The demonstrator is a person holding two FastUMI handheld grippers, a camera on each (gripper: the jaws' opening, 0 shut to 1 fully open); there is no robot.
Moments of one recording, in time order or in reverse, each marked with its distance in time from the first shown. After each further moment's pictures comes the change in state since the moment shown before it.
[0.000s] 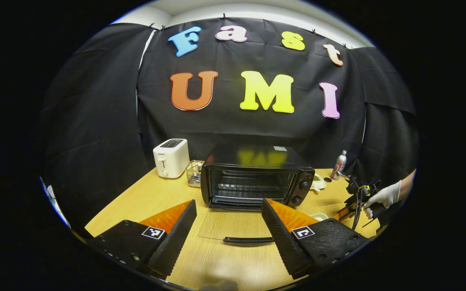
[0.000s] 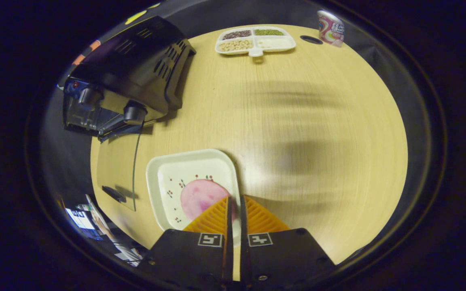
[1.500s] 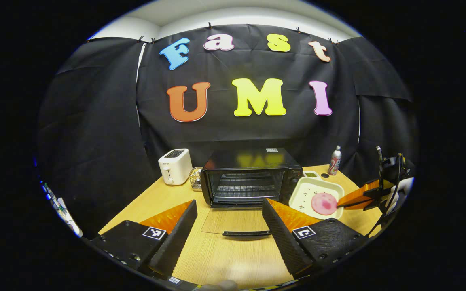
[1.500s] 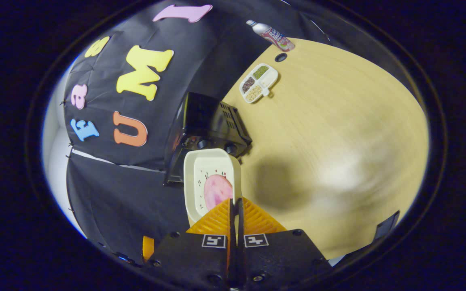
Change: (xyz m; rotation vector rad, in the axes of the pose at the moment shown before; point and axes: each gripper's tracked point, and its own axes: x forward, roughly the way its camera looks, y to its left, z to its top) left arm -0.065 -0.028 0.012 0.095 -0.047 0.018; right arm -0.123 0.110 -0.044 0.392 -0.404 0.587
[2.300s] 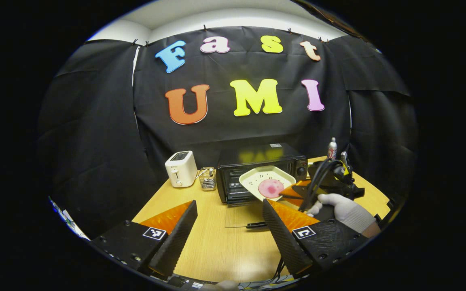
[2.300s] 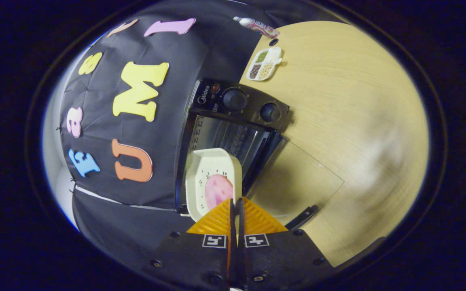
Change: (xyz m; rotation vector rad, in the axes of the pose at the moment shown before) left arm -0.021 0.074 -0.017 0.071 0.006 -0.050; right arm 0.165 0.095 -0.060 0.233 -0.291 0.053
